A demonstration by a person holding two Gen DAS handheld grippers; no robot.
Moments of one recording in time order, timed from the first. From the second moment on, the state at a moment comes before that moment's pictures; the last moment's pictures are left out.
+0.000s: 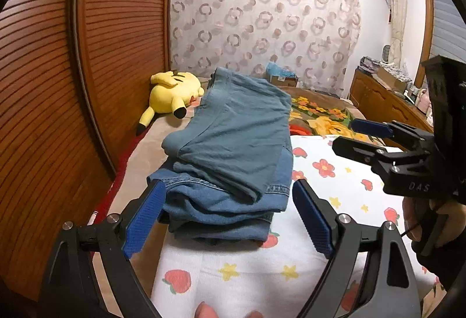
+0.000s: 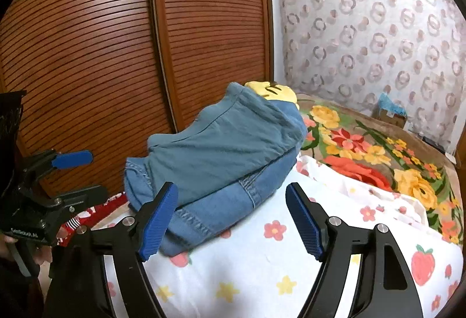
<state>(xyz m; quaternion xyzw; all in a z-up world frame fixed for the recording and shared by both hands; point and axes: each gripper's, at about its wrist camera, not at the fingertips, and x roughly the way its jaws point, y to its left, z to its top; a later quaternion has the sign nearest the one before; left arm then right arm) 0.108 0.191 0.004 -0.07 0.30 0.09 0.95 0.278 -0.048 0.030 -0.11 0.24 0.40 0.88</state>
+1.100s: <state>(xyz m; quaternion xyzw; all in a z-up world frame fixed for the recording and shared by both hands) 0.046 0.102 0.018 -0.04 0.27 0.03 0.96 0.147 -0.130 0.030 -0.07 0.21 0.32 0.92</state>
